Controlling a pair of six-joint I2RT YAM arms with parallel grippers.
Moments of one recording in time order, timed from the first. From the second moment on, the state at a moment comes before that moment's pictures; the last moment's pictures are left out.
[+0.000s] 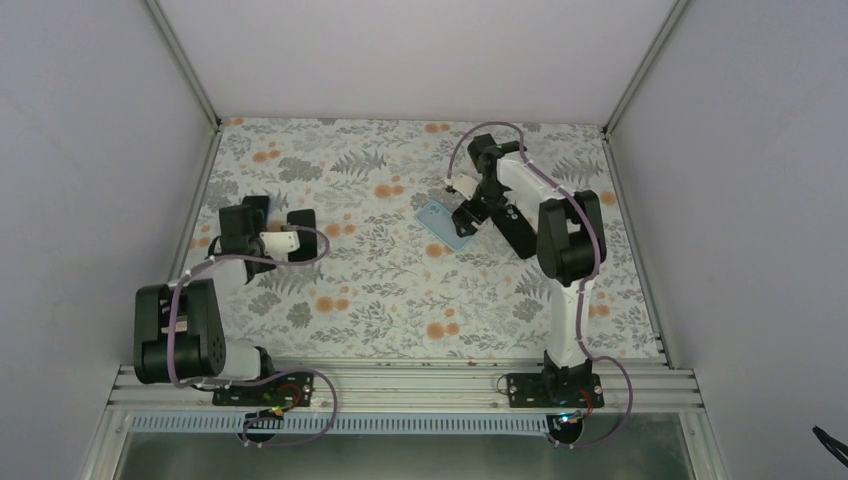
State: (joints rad) left arm 0.15 1.41 0.48 0.20 -0.08 1.50; right arm 0.33 2.15 1.74 -1.09 -0.21 -0.50
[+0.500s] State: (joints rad) left arm 0.39 1.29 1.17 -0.78 0.46 1.18; right arm 0.28 1.50 1.54 -0.88 -0.07 -0.50
